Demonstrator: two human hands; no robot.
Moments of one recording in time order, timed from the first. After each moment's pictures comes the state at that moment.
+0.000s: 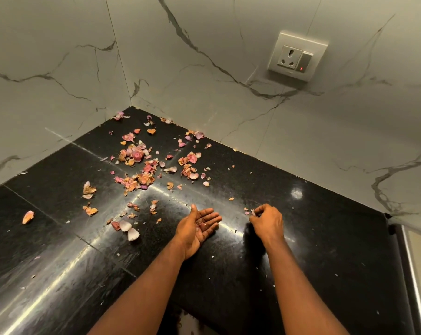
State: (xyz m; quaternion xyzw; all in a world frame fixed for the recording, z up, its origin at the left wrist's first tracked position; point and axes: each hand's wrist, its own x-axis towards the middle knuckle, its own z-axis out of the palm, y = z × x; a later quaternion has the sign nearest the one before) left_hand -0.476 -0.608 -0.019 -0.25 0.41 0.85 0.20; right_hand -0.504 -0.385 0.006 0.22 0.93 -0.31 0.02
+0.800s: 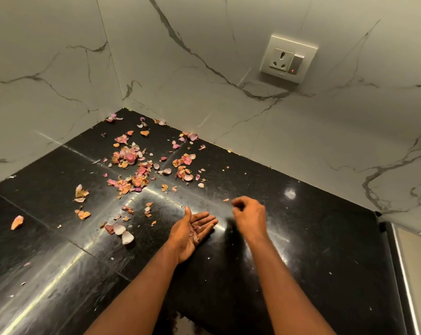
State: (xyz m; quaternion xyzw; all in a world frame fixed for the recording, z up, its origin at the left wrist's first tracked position) left_hand -0.473 -0.609 -0.022 -0.24 0.36 0.88 0.22; right_hand -0.499 -0.425 0.032 0.13 0.92 -0.37 -0.01
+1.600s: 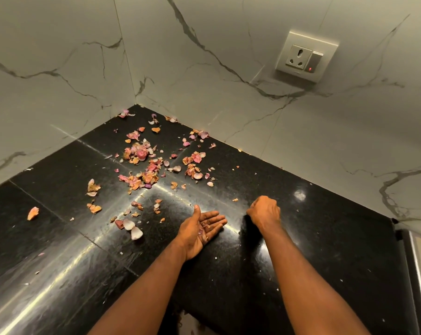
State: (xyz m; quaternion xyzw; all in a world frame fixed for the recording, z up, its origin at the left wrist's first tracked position) left_hand -0.473 -0.611 -0.021 -0.24 0.34 0.88 0.23; right_hand -0.549 -0.400 0.005 0.21 0.95 -0.22 0.11
